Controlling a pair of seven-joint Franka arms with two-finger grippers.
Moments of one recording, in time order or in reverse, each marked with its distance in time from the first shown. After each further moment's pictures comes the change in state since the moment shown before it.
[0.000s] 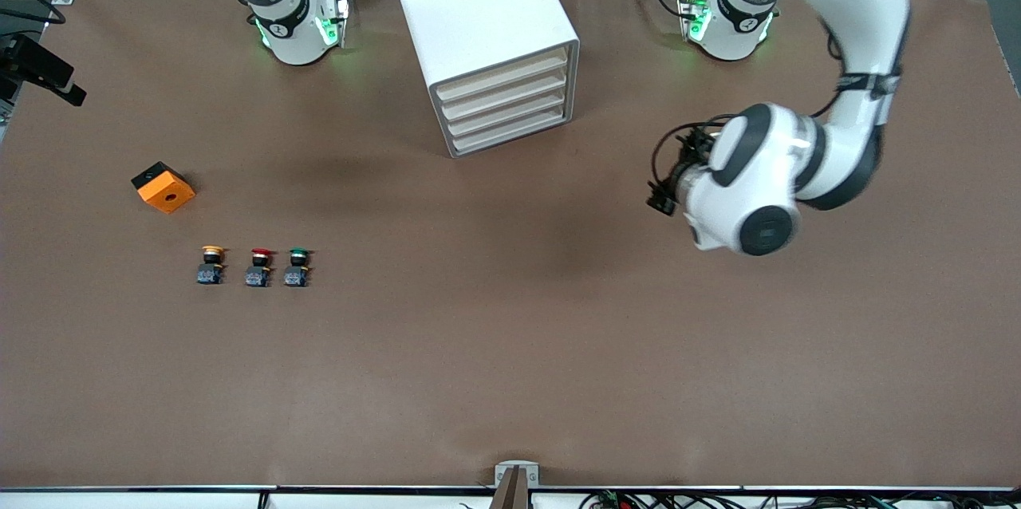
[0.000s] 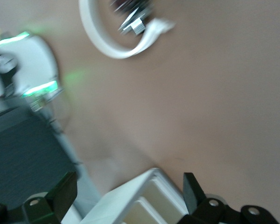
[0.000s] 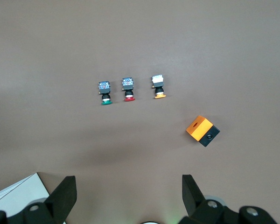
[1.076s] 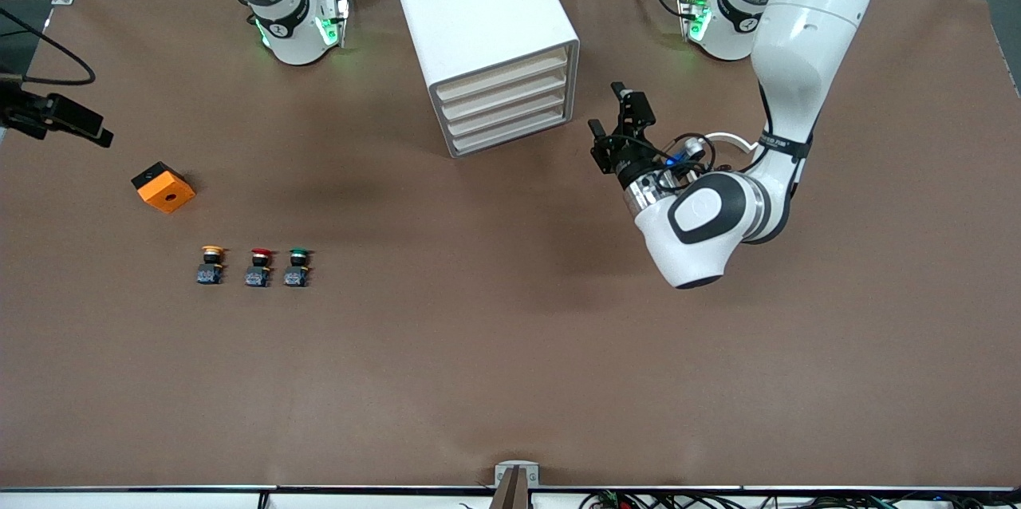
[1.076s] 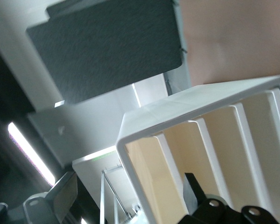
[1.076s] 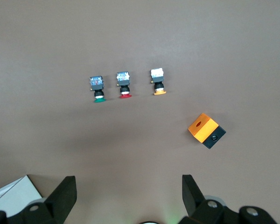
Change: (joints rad) left arm 0.030 0.264 0.019 0.163 -0.605 -0.373 -0.485; right arm -0.002 0.147 -0.001 0.001 -0.002 0.037 0.000
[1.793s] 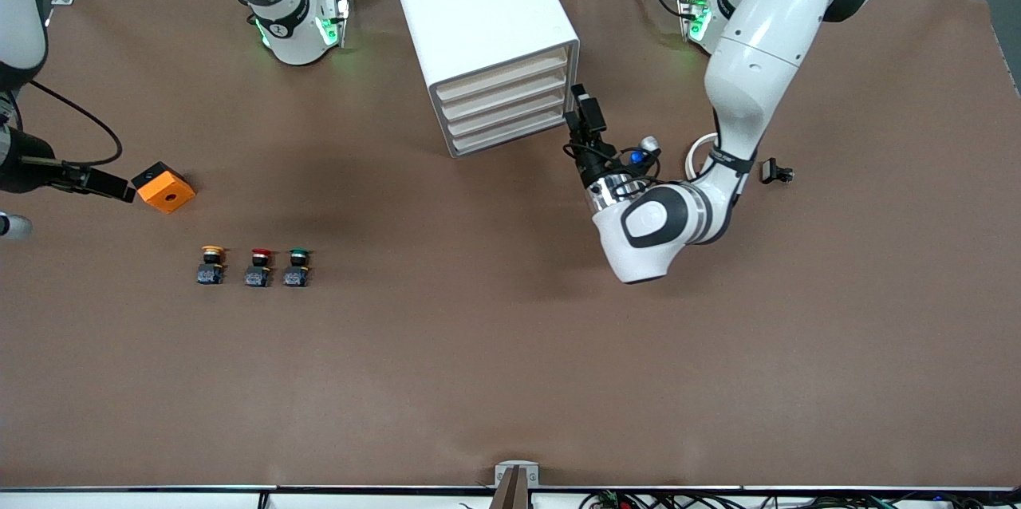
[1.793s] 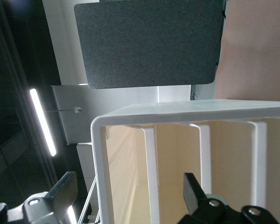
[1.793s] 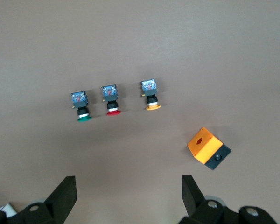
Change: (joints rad) left arm -0.113 0.109 -0.009 0.030 -0.093 -0.005 -0.255; right arm -0.046 0.132 -0.003 -0.069 -0.001 0.183 0.000
